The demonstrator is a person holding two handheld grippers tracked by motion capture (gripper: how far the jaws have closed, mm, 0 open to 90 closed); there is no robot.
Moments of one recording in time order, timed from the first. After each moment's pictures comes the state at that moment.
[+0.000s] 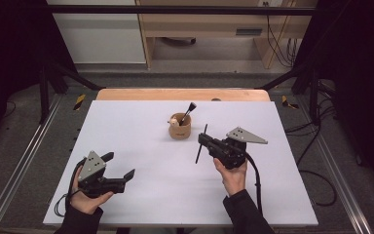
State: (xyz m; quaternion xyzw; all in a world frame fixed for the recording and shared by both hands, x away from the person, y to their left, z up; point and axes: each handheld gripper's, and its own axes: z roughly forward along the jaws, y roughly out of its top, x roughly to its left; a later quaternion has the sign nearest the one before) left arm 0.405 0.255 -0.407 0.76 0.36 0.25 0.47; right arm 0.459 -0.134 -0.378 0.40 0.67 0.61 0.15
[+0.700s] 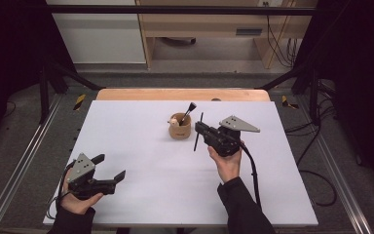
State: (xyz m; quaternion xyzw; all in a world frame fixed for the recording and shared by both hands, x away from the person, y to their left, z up) left arm 0.404 0.278 -0.414 0.76 0.37 0.25 0.47; right arm 0.487 -0.119 -0.362 0.39 0.67 0.60 0.19
